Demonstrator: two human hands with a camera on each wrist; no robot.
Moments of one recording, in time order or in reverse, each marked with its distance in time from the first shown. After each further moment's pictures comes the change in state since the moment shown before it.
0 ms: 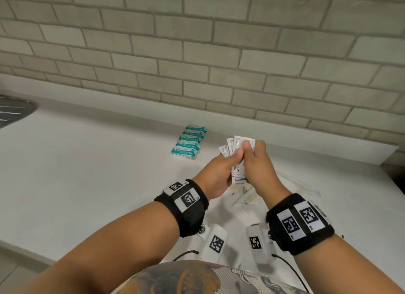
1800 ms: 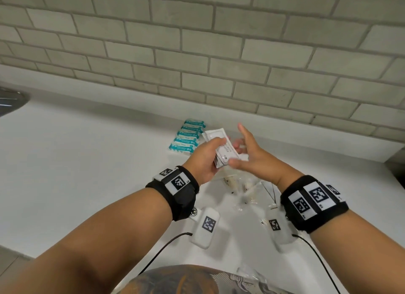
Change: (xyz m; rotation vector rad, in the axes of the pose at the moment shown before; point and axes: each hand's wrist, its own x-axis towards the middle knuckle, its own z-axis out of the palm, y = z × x) left_hand 0.030 0.019 -0.024 -0.198 0.209 -0.034; right_hand 0.037 0.006 -0.023 -0.253 -0.581 -0.074
